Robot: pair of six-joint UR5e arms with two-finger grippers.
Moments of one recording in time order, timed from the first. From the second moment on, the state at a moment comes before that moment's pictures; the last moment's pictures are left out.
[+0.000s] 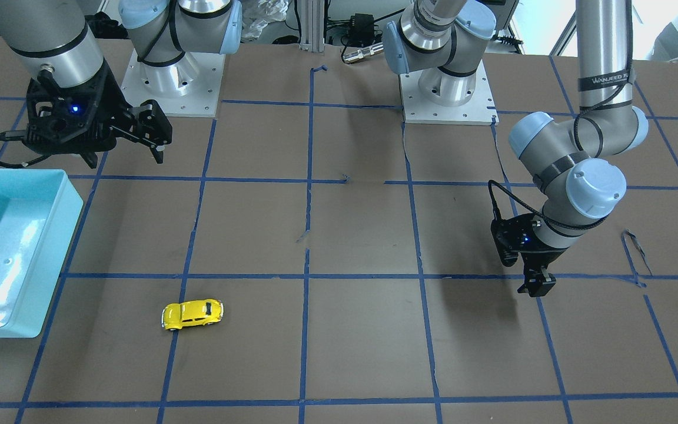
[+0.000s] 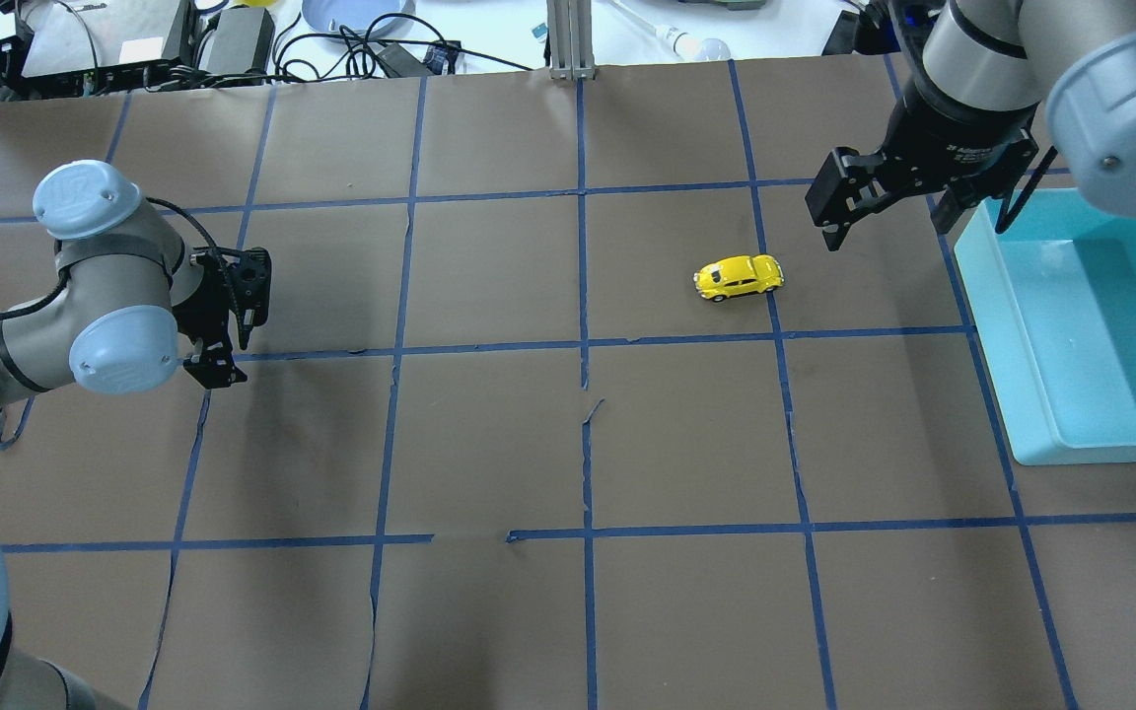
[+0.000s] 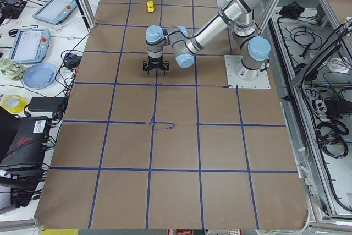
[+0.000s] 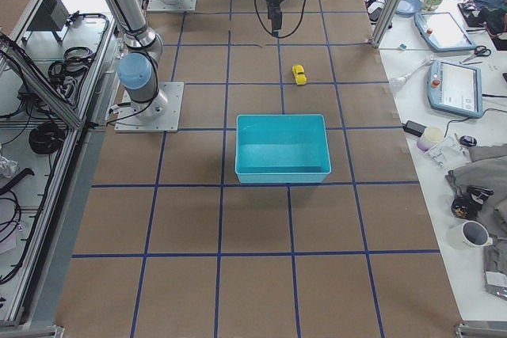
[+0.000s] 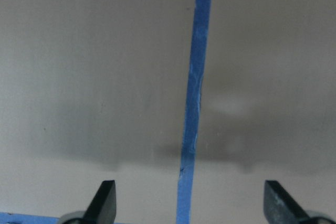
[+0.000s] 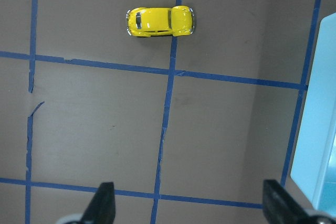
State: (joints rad) left arm -1.25 -1.93 -1.98 -0.76 1.61 1.81; right arm 1.54 -1.57 1.63 -1.63 -1.58 -0.16
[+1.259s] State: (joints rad) left arm -1.50 -1.71 -1.70 -1.25 1.52 0.83; right arm 1.50 -1.28 1.64 -2.10 -1.58 -1.16
